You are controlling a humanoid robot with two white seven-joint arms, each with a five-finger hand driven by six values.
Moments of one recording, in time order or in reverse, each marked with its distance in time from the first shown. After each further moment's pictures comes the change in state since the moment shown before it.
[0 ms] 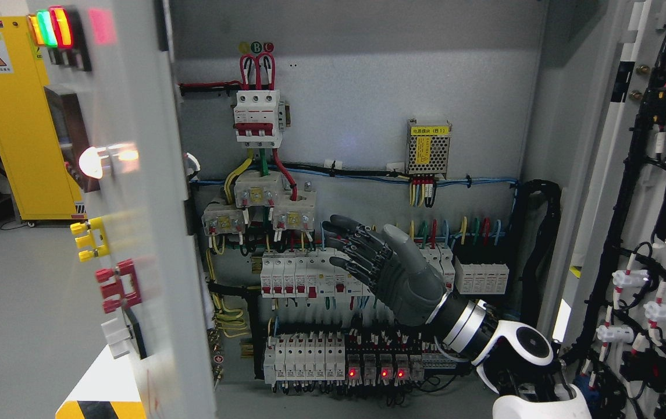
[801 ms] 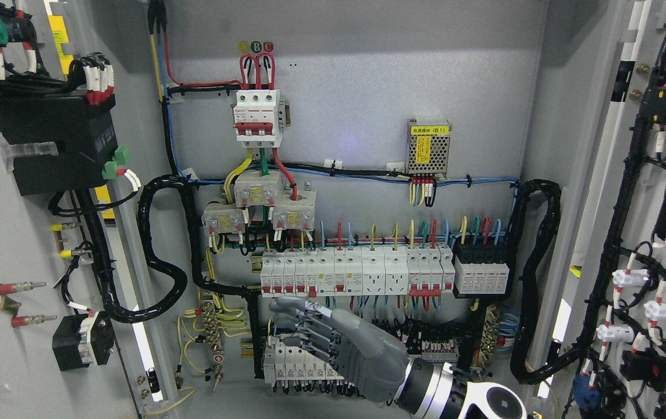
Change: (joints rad) left arm 0.000 0.000 0.000 0.000 0.000 0.000 0.000; right arm 0.182 -0.041 0.240 -0.163 -0.046 0.000 -0.011
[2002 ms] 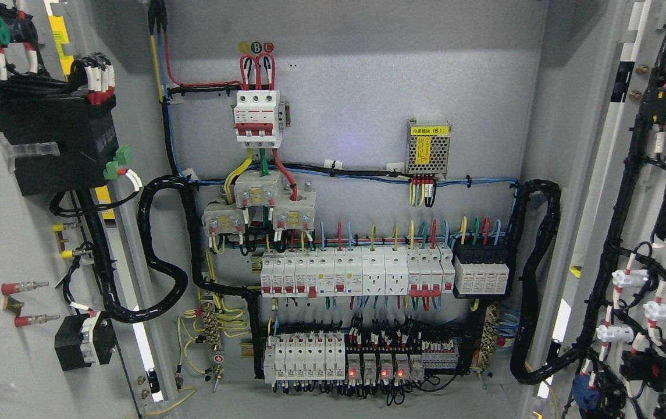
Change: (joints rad) left arm 0.000 0.000 0.000 0.000 0.000 0.000 -0.001; right arm 0.101 0.097 0.305 -0.016 0.000 -0.004 -0.049
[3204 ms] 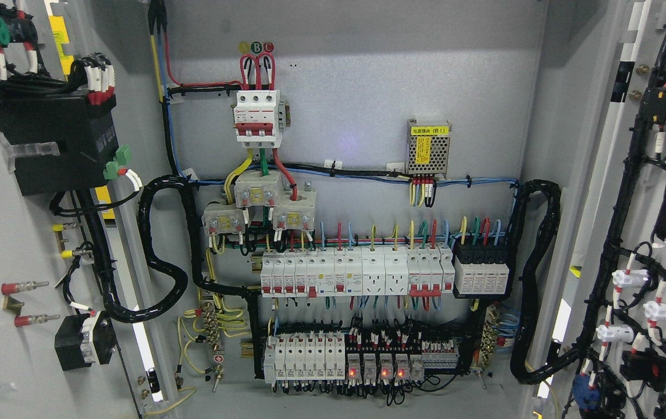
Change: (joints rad) left arm 0.000 0.000 0.000 0.000 0.000 0.000 -0.004; right arm -0.109 0.032 0.135 0.056 -0.002 -0.007 -0.006
